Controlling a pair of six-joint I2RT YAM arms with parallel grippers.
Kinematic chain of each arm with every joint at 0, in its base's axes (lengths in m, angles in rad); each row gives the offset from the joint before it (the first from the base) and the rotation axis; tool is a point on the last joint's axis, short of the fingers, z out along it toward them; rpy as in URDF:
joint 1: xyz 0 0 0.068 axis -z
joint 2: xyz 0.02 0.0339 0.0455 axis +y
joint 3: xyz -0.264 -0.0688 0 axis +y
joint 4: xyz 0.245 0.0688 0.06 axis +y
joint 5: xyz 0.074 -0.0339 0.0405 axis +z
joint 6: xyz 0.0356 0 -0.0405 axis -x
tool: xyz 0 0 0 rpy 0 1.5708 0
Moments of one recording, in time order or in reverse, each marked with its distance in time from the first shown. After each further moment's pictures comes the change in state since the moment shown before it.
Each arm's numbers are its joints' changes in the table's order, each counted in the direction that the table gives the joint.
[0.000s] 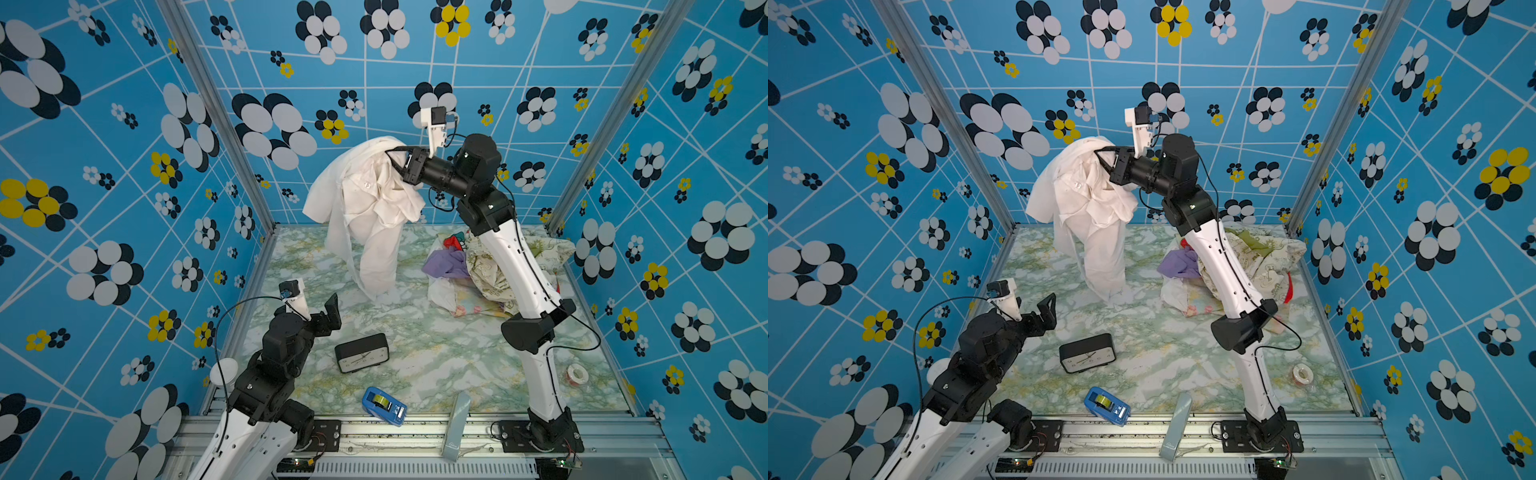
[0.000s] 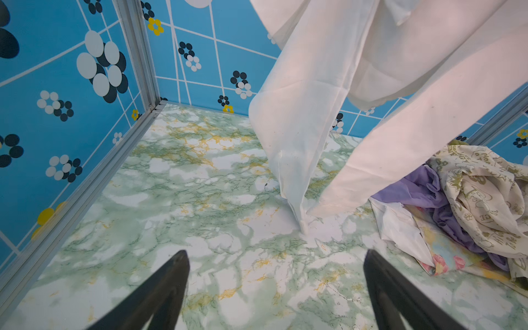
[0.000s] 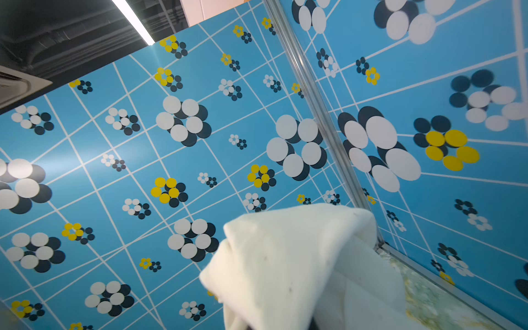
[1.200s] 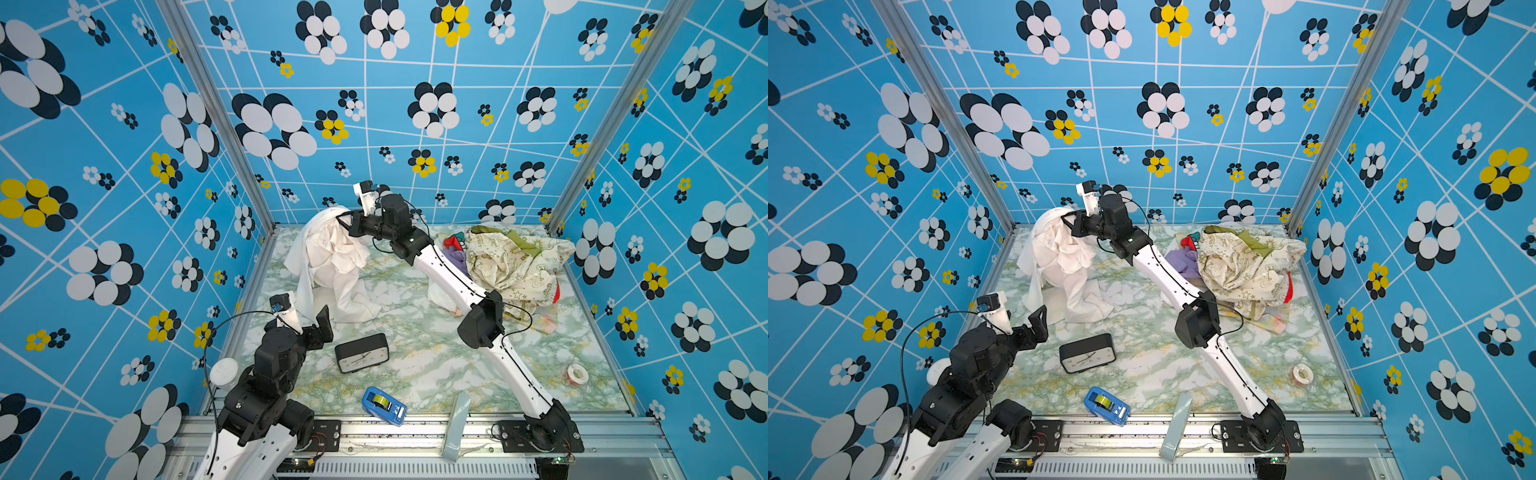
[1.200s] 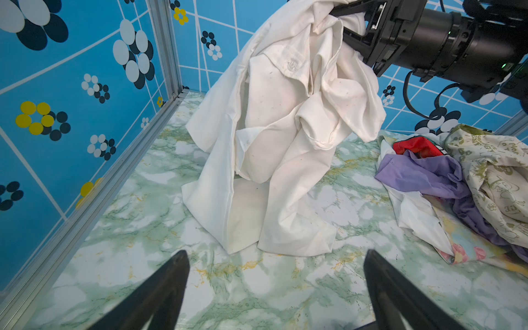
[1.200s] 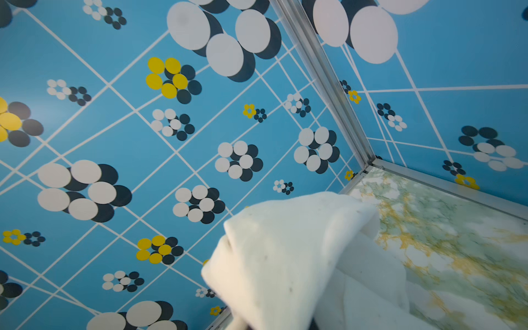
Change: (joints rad) left arm 0.000 -0.117 0.014 0.153 0.050 0.010; right arm -0.123 0.411 -0.019 -0.070 -0.108 0.069
